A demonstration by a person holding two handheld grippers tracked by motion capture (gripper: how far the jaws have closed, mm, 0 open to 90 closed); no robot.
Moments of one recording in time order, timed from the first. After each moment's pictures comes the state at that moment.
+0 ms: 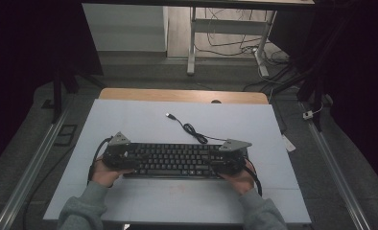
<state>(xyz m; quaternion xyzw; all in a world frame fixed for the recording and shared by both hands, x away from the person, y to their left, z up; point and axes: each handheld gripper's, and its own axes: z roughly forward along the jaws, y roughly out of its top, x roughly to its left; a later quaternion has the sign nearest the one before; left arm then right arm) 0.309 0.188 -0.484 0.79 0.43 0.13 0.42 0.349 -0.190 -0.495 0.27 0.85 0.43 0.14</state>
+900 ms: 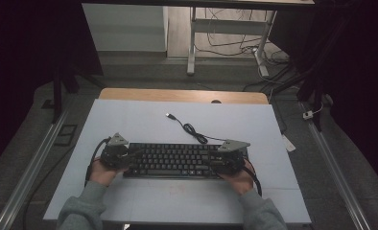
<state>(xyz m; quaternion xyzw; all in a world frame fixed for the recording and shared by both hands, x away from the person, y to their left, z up) 0.313 0.197 -0.496 0.80 0.44 0.14 0.39 0.349 -0.188 -0.497 0.27 0.85 0.43 0.14</state>
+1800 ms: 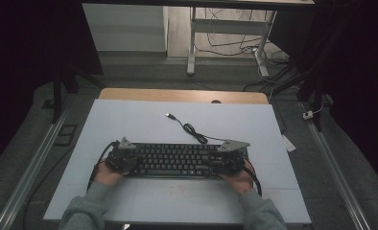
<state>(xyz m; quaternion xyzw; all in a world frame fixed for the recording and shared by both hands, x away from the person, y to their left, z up) 0.319 0.186 -0.516 0.83 0.44 0.13 0.32 0.350 -0.188 -0.498 0.27 0.85 0.42 0.14</state>
